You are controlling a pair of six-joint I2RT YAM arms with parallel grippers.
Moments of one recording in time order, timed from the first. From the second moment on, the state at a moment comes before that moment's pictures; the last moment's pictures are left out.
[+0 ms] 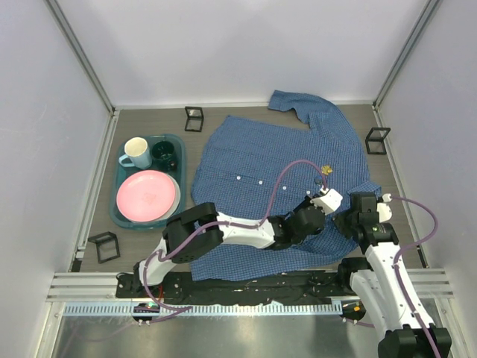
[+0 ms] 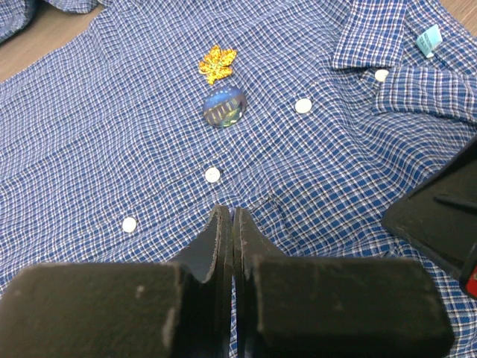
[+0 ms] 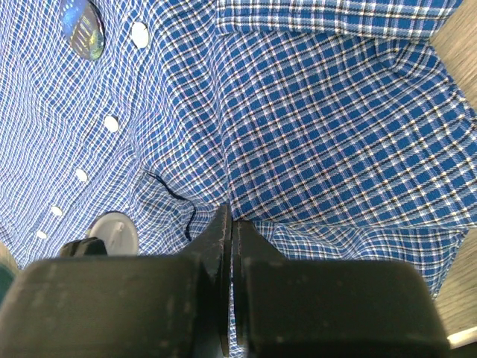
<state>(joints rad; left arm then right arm) -1.33 2.15 1.42 0.38 -0.67 0.03 0.02 0.64 0.44 -0.74 0.13 1.10</state>
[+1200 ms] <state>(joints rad) -0.83 1.76 1.05 0.38 0.33 -0.56 0.44 1.02 0.69 -0.43 0.18 0.68</state>
